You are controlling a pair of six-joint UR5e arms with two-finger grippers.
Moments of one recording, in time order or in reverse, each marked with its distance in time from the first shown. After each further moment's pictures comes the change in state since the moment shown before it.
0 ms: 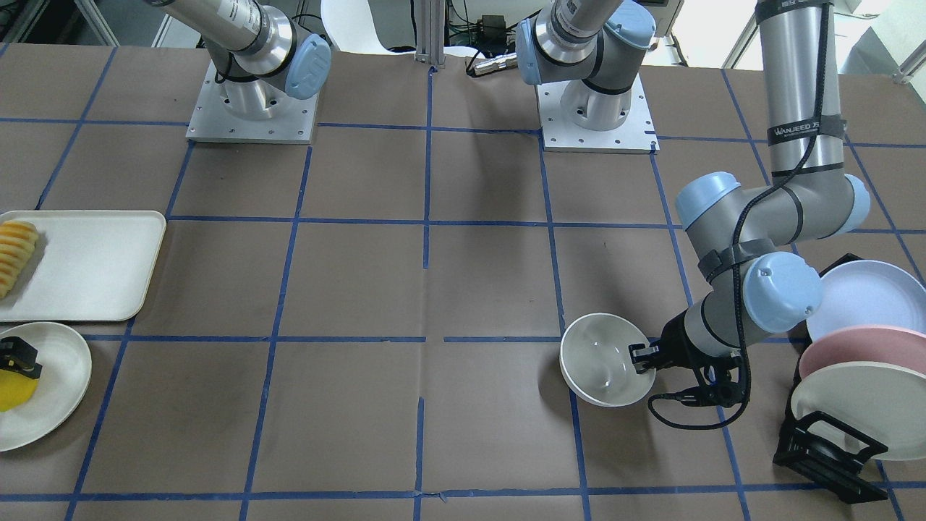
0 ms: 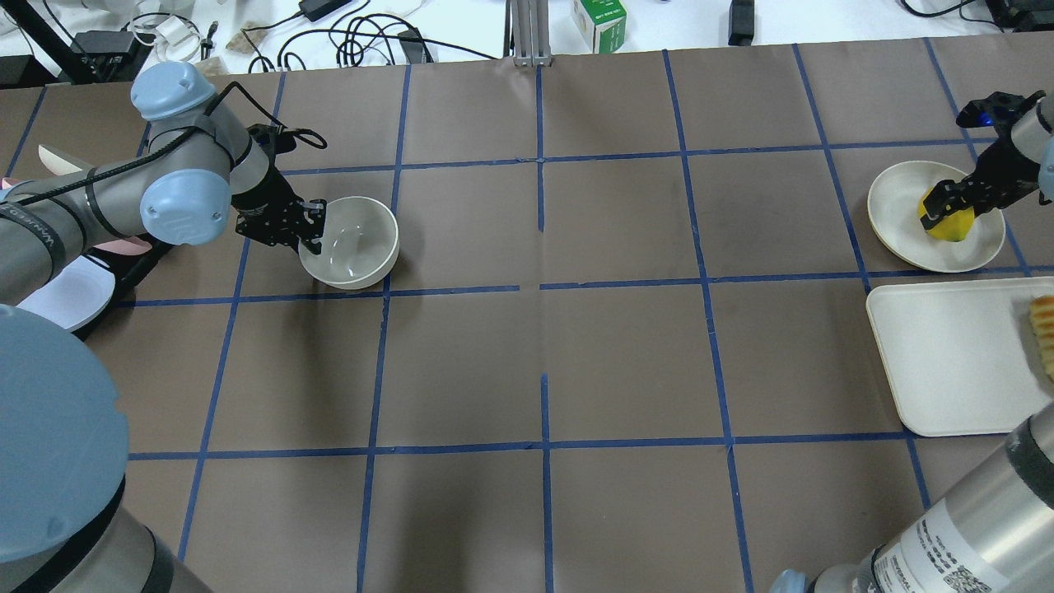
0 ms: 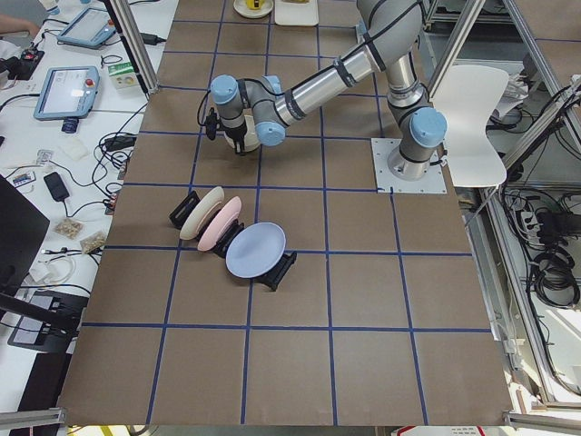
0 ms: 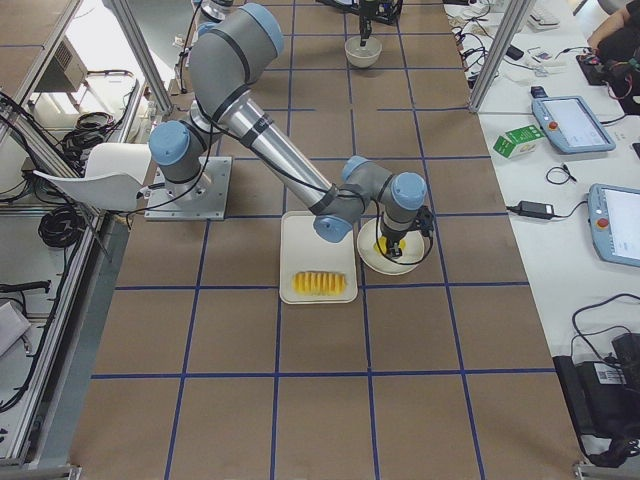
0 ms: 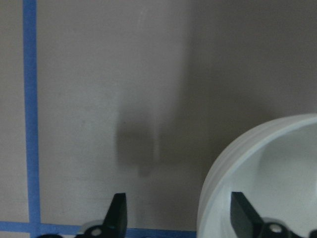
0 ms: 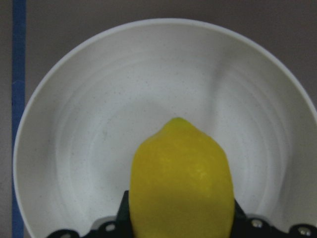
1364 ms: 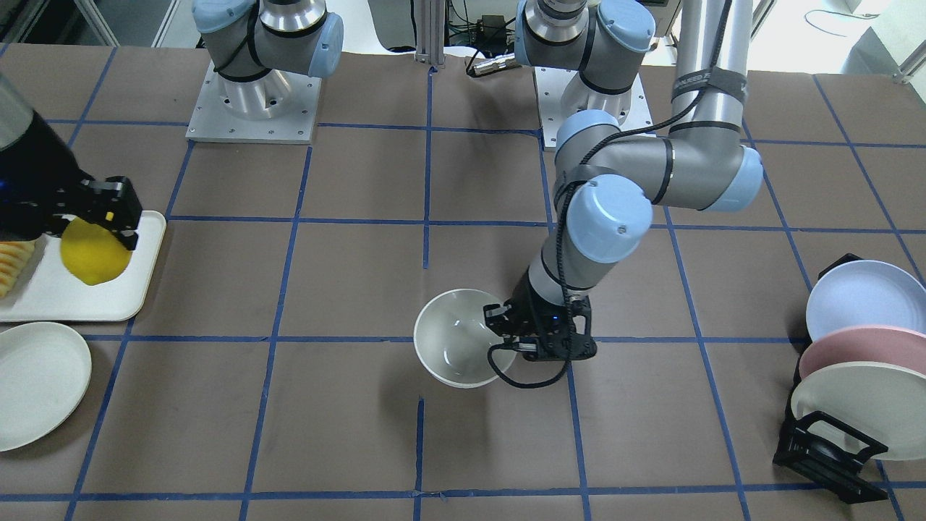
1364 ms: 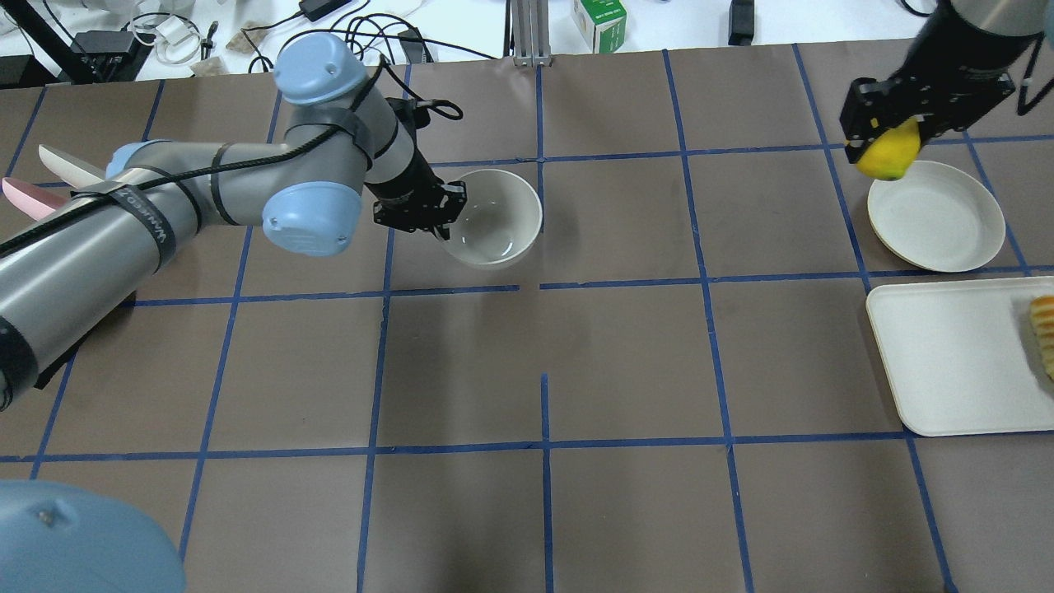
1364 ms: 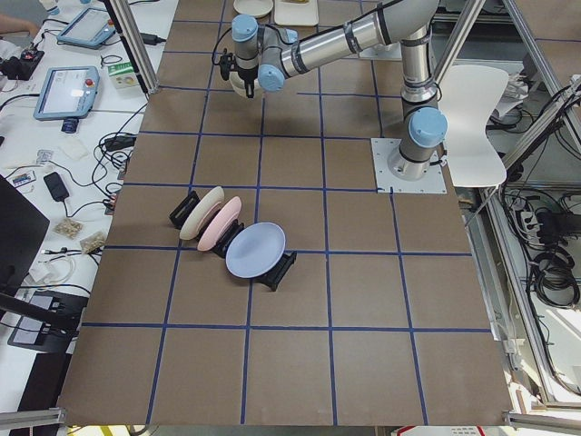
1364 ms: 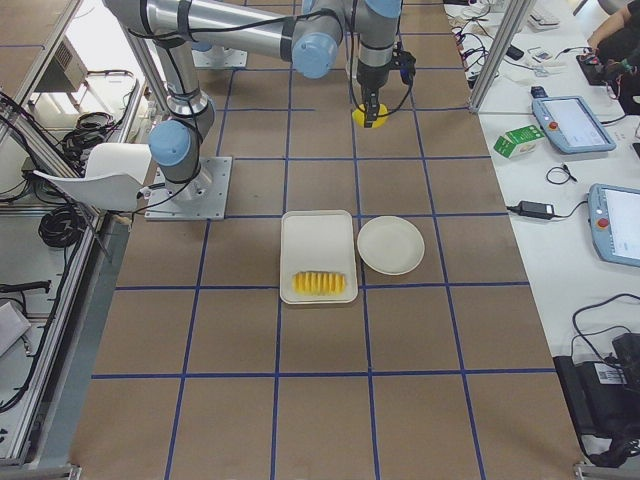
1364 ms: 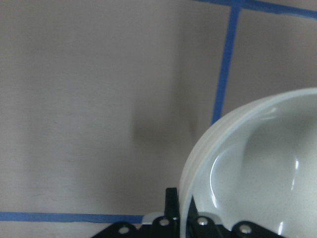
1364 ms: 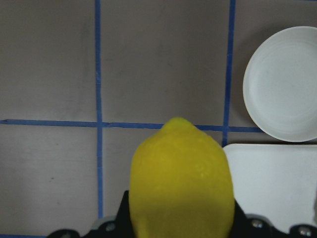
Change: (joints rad) left arm -0.358 0.087 -0.002 0.041 -0.096 -0.366; right arm 0.420 -0.487 -0.040 0.480 -0.059 0.507
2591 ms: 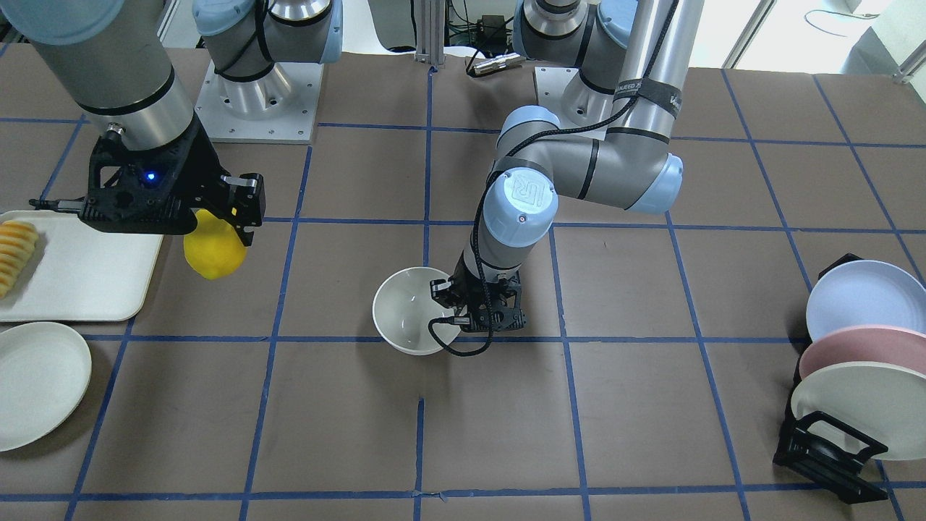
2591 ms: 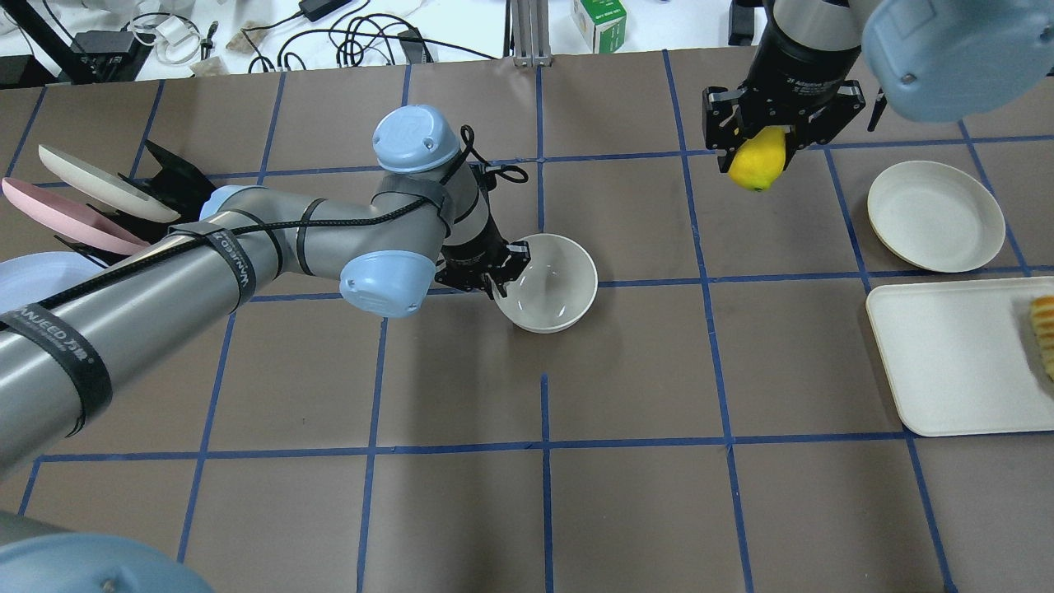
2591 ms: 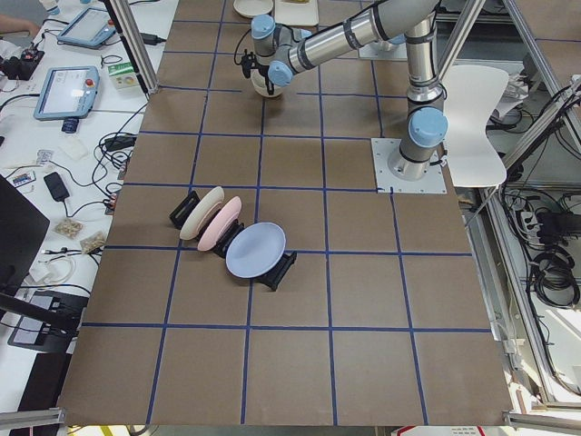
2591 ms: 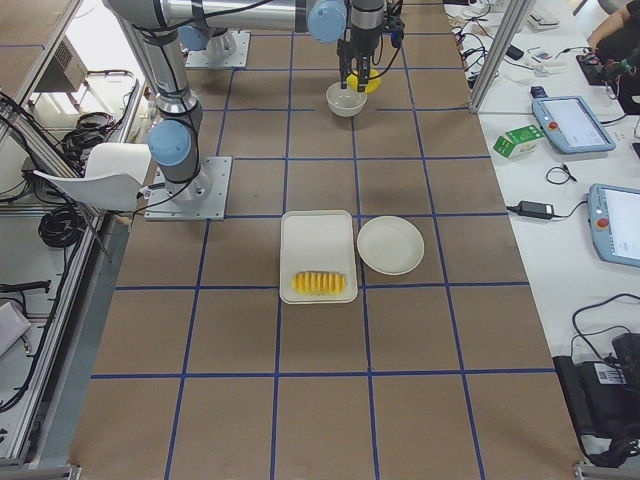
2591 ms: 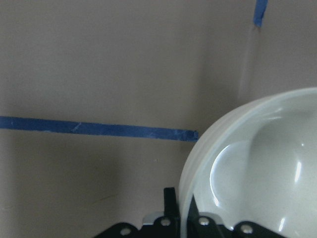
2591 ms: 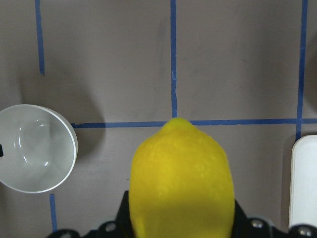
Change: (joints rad) left arm -0.103 -0.017 -0.084 0.044 0.011 -0.123; right arm 0.187 0.019 -0.014 -0.003 -0.006 0.226
